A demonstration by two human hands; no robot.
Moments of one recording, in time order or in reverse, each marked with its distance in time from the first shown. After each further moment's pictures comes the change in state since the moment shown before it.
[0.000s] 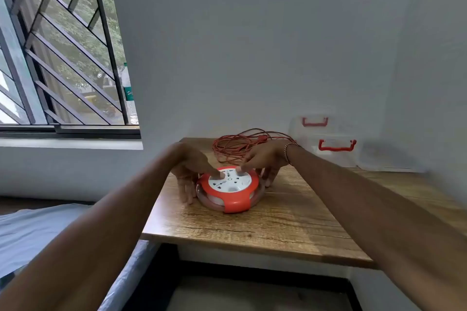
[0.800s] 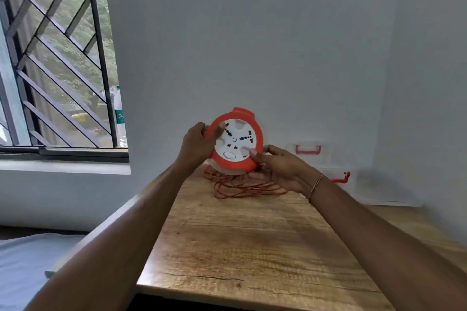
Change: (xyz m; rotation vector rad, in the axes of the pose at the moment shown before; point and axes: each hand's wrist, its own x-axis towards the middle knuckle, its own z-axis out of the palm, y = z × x) left_hand 0.005 0.057 -0.032 -0.570 1.131 0.851; right_hand -0.028 0.022 -0.034 1.081 0.255 -0.455
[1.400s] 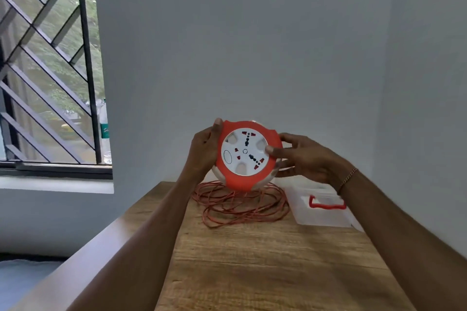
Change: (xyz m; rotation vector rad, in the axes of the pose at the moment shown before) left_hand 0.031 0.025 0.042 -0.307 -0.012 0.114; right_hand -0.001 -0.079 -0.047 -0.427 0.017 -0.152
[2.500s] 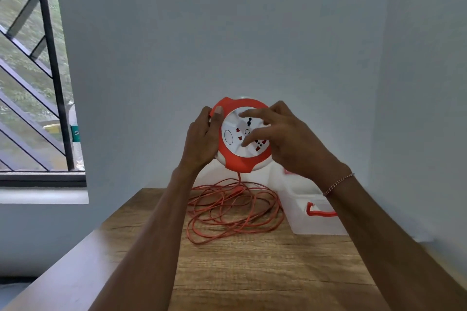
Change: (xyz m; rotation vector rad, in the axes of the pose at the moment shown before) left_hand 0.051 -0.014 0.033 0.189 0.029 0.265; right_hand 0.020 -0.017 0.007 -1.326 0.295 -0.827
